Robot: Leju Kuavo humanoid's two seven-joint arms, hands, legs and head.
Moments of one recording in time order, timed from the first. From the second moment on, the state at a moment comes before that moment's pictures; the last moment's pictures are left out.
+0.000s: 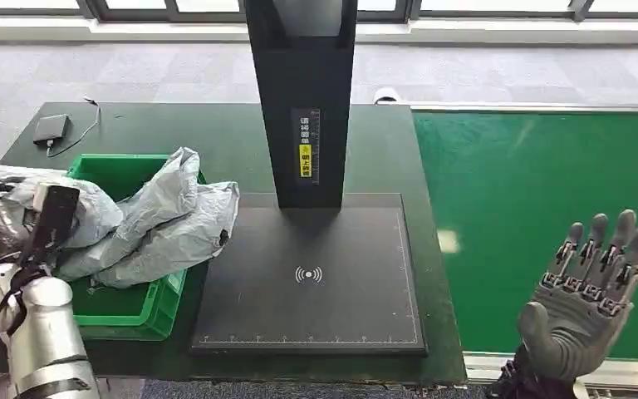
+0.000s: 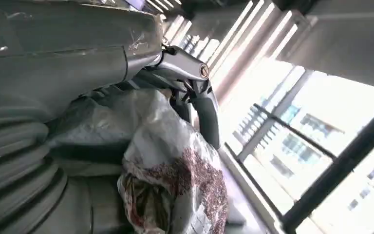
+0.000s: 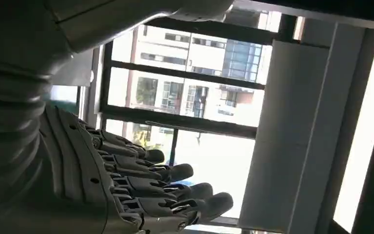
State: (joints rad) left arm -0.38 -0.14 0.67 -1.33 -1.08 0.34 -0.32; right arm 0.19 0.32 -0.14 -1.92 0.36 -0.13 -0.69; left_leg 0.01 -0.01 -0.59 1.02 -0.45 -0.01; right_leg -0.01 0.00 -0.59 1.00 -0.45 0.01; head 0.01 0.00
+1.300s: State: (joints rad) left arm 0.15 -0.32 0.11 -2.08 -0.52 0.17 -0.46; right arm 0.18 0.32 -0.16 -1.89 0.35 -0.12 -0.70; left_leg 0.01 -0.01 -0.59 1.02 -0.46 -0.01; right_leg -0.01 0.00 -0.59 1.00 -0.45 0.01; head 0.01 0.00
